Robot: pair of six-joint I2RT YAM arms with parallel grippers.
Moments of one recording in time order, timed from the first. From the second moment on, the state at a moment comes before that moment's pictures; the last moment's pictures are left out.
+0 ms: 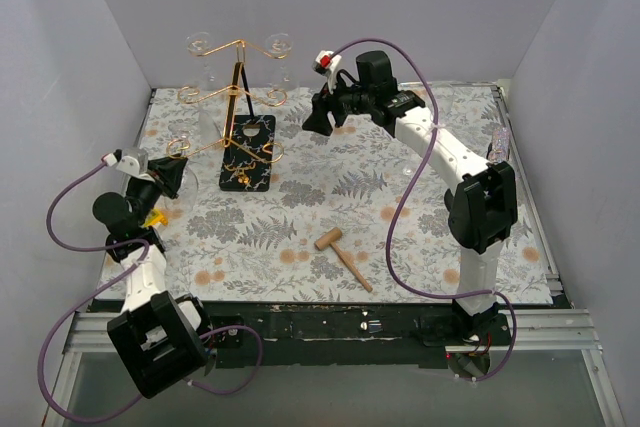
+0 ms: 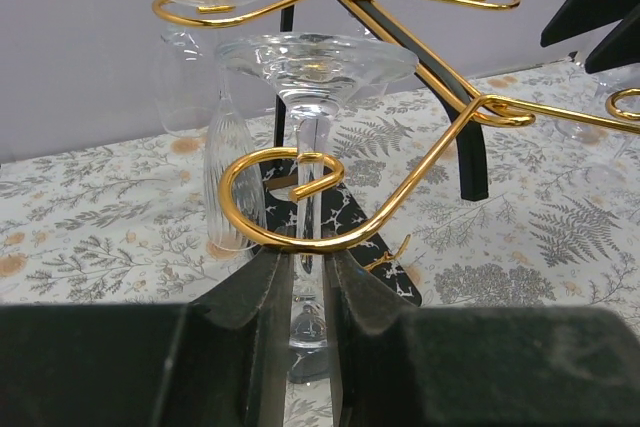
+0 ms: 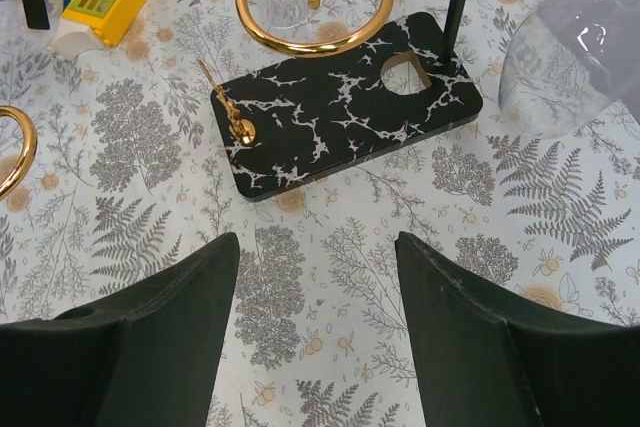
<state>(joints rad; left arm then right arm) 0.53 1.00 0.42 0.83 0.95 -0.24 0.54 1.94 1.81 -0.31 -0.69 -0.19</state>
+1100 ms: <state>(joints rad) 0.50 1.08 0.35 0.92 0.92 -0.21 0.59 1.99 1.83 -0.33 -0.64 -0.19</state>
